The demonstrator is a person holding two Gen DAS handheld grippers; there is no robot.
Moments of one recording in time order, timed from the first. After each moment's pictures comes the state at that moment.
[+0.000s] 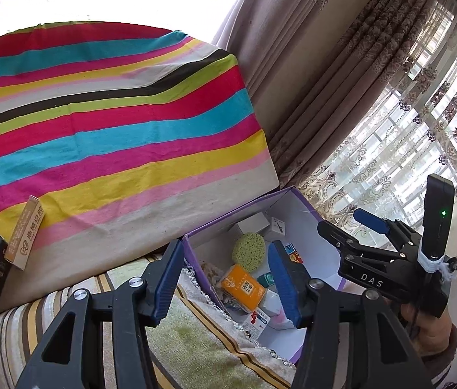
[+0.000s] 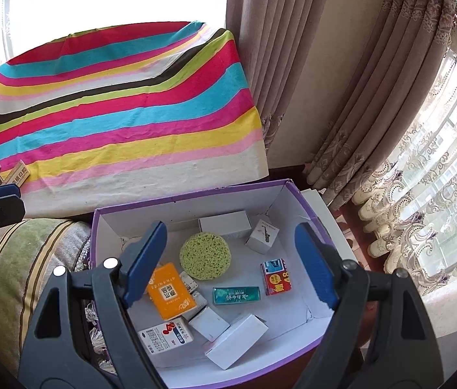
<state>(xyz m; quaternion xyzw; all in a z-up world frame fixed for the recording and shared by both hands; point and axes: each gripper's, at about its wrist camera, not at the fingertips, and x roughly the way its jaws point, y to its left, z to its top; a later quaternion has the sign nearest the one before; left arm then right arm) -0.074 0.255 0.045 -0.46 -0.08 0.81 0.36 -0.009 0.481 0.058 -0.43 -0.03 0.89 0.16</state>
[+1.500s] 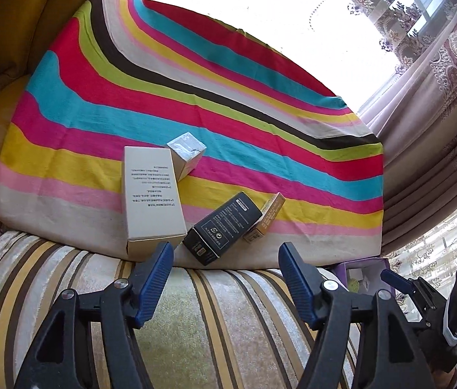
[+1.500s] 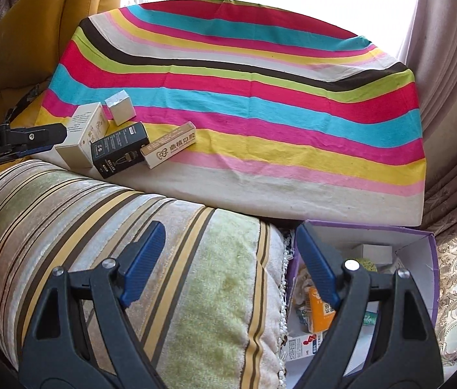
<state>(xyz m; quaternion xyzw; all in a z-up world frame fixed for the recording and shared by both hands) -0.075 0.017 0.019 -0.46 -0.21 0.86 0.10 -0.046 0.283 0.036 -0.46 -0.09 0.88 -0.08</state>
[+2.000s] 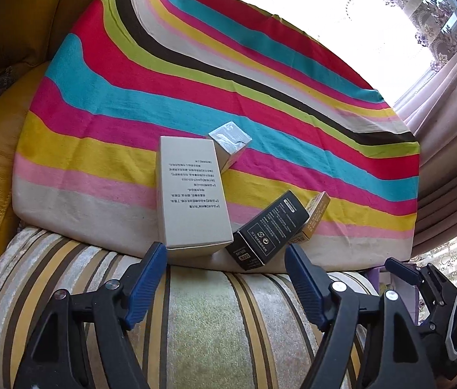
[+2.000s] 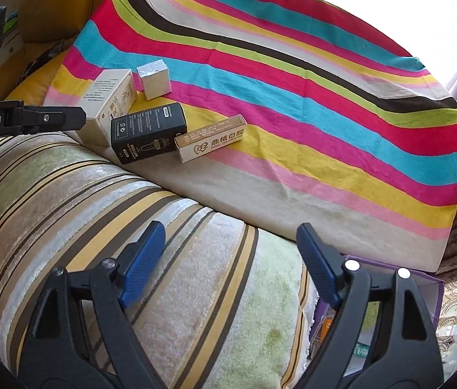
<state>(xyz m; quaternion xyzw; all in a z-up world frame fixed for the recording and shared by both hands) -0.098 0.006 0.001 -0.50 -0.18 0.85 0.04 -0.081 0.232 0.007 -0.49 -0.16 0.84 -0.16</state>
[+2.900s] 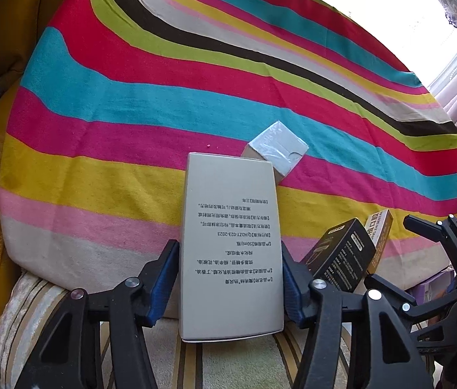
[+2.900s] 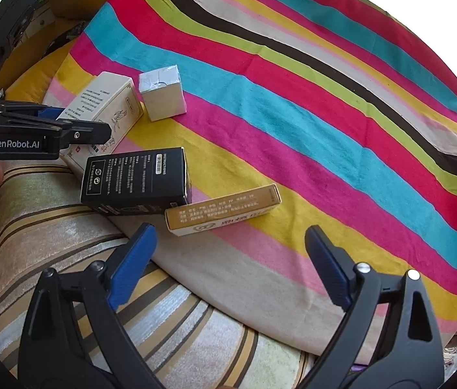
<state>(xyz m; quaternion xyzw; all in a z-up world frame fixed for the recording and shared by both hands) -0.154 -0.002 -0.041 -0.54 -0.14 0.83 0.00 -0.172 0.199 -0.027 -0.49 -0.21 0.81 -0.26</state>
